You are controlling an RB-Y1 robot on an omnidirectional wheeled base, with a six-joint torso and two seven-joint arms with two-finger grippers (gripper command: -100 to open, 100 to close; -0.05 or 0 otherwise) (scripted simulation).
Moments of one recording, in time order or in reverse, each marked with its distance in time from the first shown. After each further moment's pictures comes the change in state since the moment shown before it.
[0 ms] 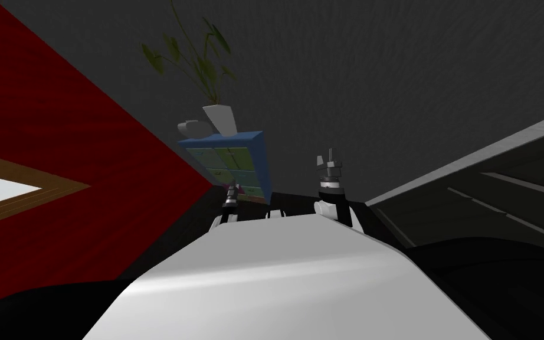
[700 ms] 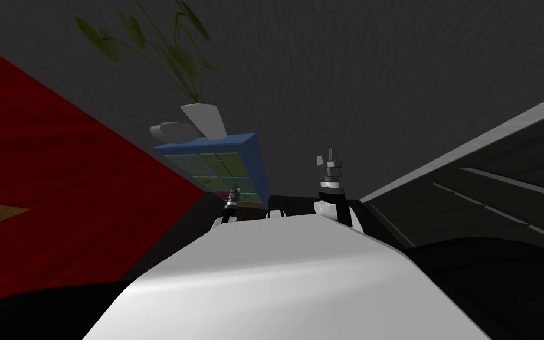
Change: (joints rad) left arm -0.039 0.022 0.030 0.164 -0.071 -0.029 0.047; right arm 0.000 0.000 0.000 0.000 0.000 0.000 0.000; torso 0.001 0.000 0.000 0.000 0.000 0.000
